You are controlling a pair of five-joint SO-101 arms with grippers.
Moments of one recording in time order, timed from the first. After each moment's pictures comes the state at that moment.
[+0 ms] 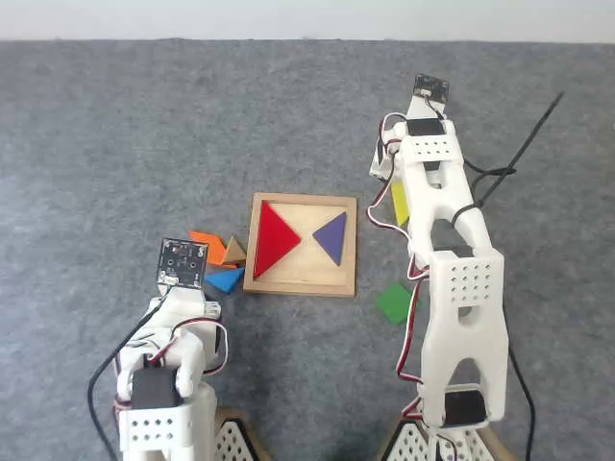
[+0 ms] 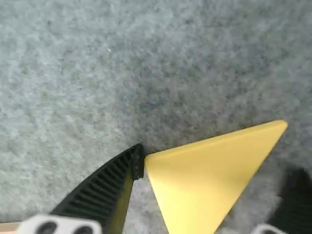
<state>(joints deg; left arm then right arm) -9.9 -103.0 97.0 72.0 -3.6 -9.5 51.7 -36.8 68.5 -21.4</state>
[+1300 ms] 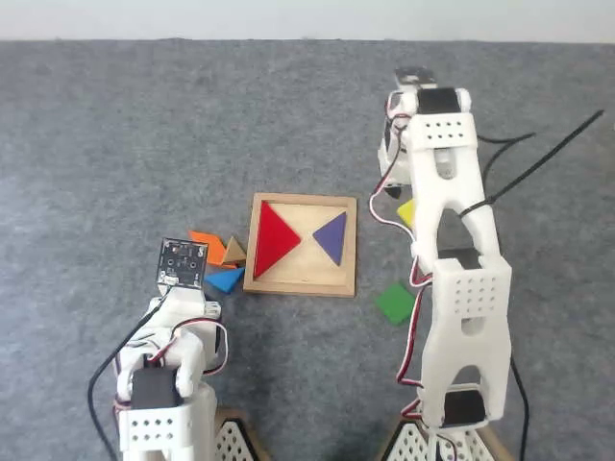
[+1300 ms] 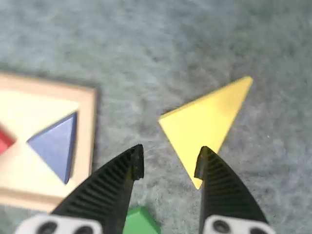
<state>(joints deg) -9.9 -103.0 97.0 72.0 -3.6 -11.5 42.1 -46.8 99.0 1.1</state>
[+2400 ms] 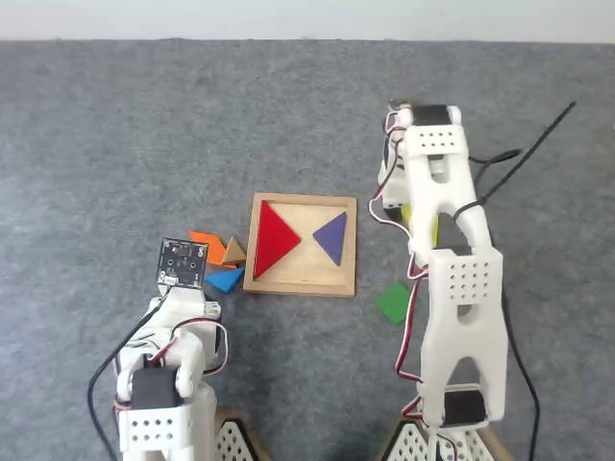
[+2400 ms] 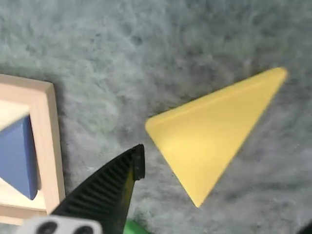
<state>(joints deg) -9.9 -103.0 97.0 72.0 -3.6 -9.7 53.0 -46.8 98.2 1.4</state>
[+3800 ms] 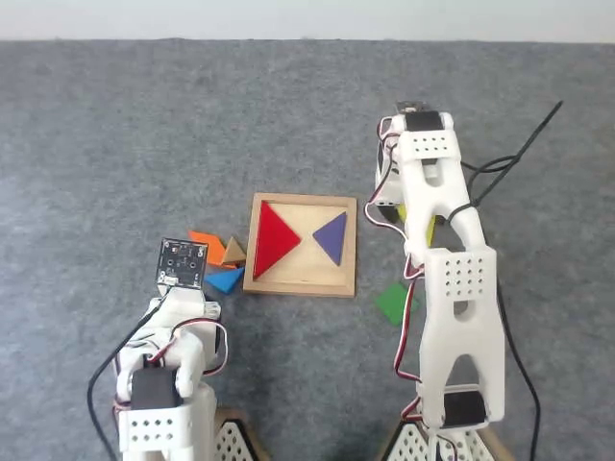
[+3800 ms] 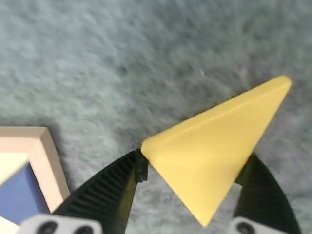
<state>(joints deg) -9.9 -103.0 97.0 72.0 -3.6 -10.0 57.9 -49.6 95.4 -9.9</state>
